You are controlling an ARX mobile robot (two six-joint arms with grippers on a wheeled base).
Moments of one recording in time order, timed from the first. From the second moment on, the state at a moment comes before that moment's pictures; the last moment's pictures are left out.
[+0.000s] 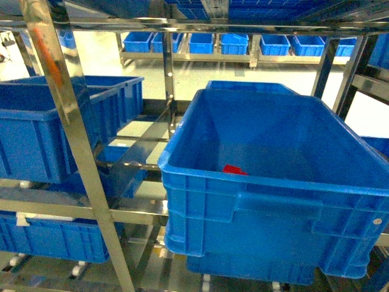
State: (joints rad) left arm 0.00 0.01 0.01 0.00 0.00 0.00; right arm -0.04 1.30 0.43 0.94 -0.10 -0.08
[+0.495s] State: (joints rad) left arm 0.00 0.01 0.01 0.00 0.00 0.00; right arm -0.25 1.01 0.35 0.86 -0.10 -0.05
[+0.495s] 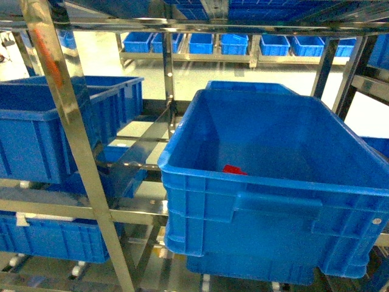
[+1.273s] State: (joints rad) left arm 0.00 0.01 0.01 0.00 0.00 0.00; right arm -0.04 0.66 0.14 0.52 -0.03 -0.02
